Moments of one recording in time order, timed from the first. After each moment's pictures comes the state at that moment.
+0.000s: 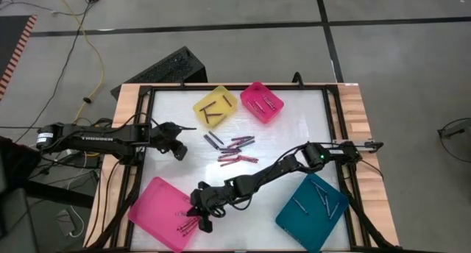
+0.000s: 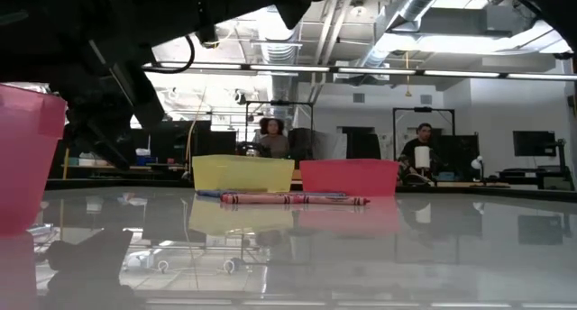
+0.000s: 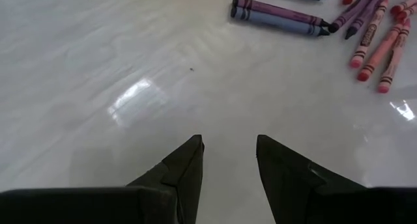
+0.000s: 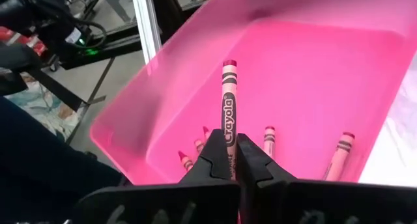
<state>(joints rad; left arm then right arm) 0.17 0.84 0.37 -0.41 -0.09 -0.72 0.35 2.38 1.93 0.06 -0.02 0.42</state>
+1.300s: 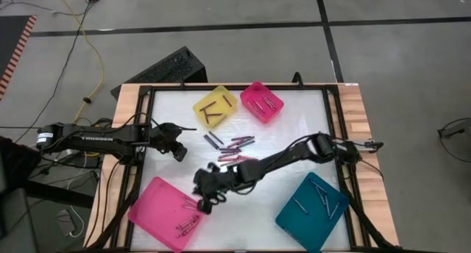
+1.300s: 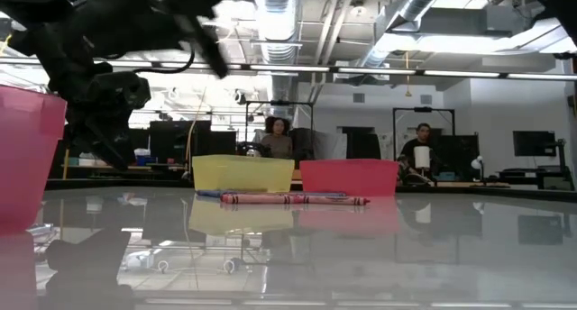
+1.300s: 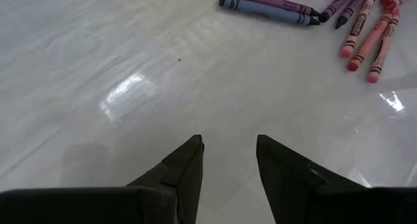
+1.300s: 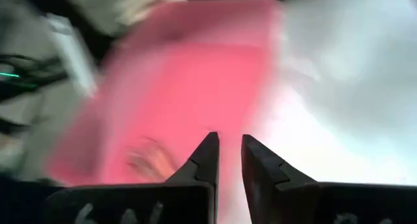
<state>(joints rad) 0.17 0.84 0.37 -0.41 -0.05 -0.72 0.30 2.20 1.93 -0.30 0.16 0.52</state>
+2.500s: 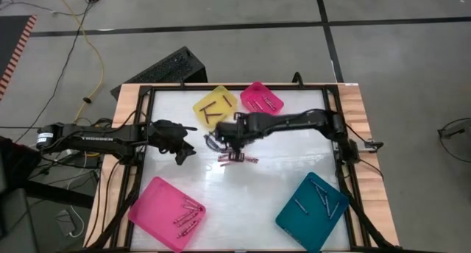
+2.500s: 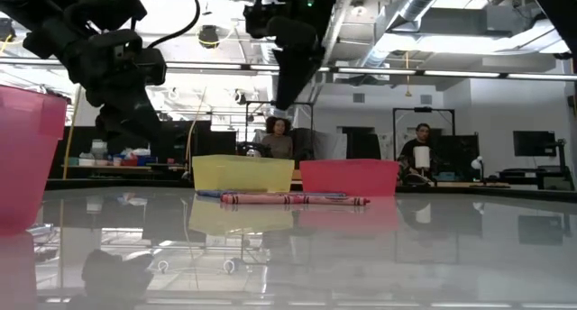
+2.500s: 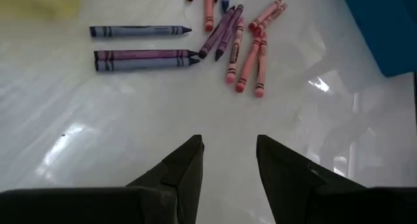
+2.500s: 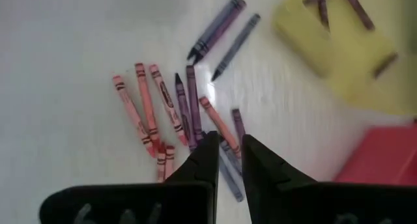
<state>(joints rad) 0.17 0.84 0.37 -0.16 0.13 -0.56 0.00 2.00 1.92 -1.06 0.23 0.04</state>
